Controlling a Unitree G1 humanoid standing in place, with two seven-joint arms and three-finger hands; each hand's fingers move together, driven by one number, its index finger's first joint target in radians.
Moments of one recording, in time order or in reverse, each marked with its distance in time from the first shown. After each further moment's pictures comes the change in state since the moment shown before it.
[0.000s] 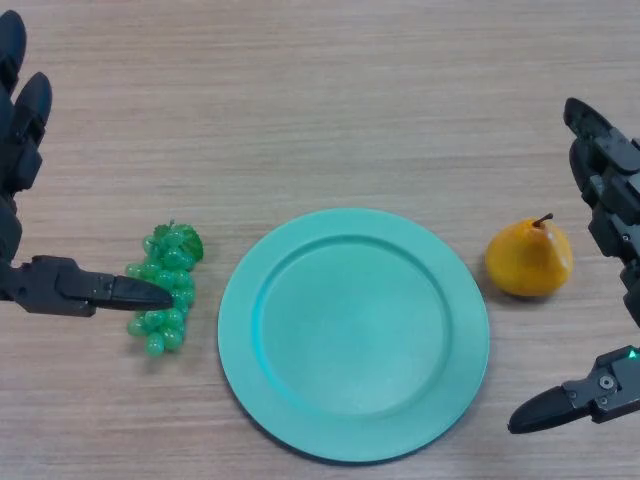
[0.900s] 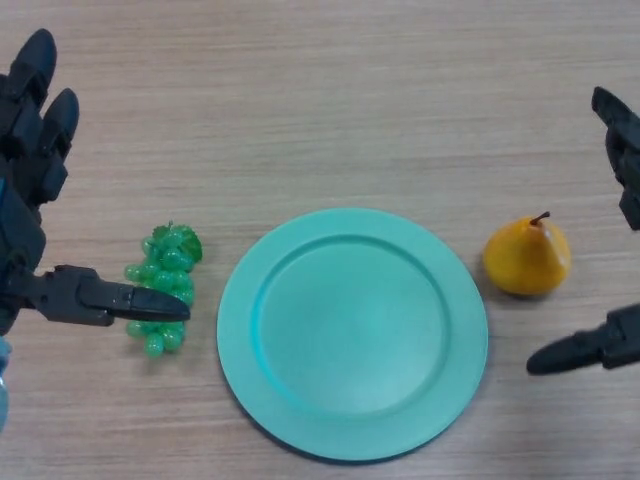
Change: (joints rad) left arm 0.010 -0.011 -0.042 0.027 0.004 -0.013 -0.008; right arm -0.171 -0.069 -0.038 0.388 -0.106 -0.200 -0.048
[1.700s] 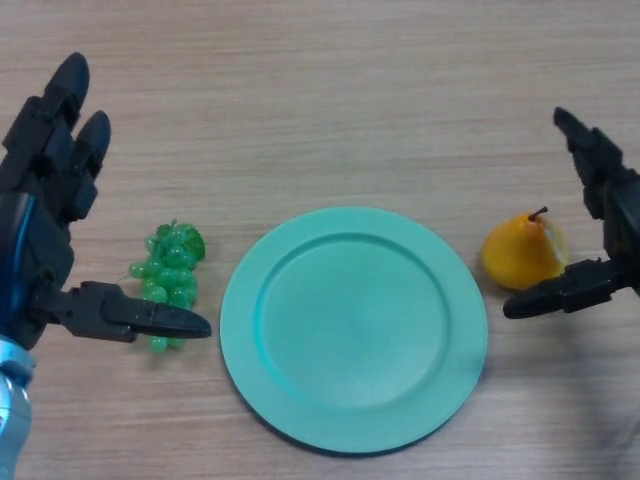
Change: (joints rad) left arm 0.028 -0.030 -0.033 0.000 -0.007 -0.001 0.000; right arm -0.426 -0.070 0.099 1.027 -0.071 -0.427 -0.078
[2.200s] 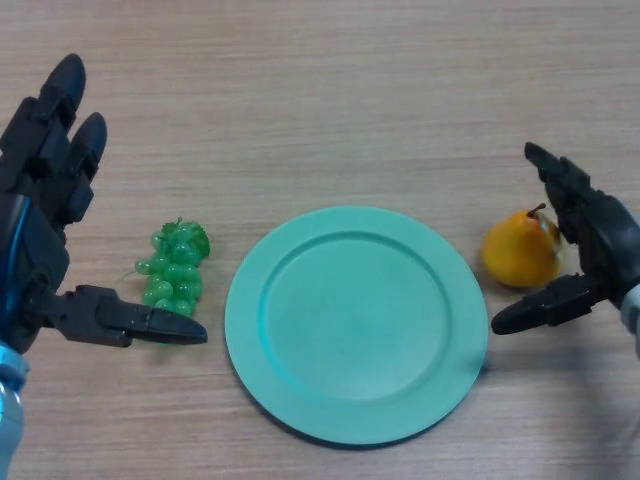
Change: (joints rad) left arm 0.012 0.009 0.007 -0.027 0.000 0.027 -0.021; right arm -0.153 0.011 0.017 0.404 0.014 -0.130 0.048
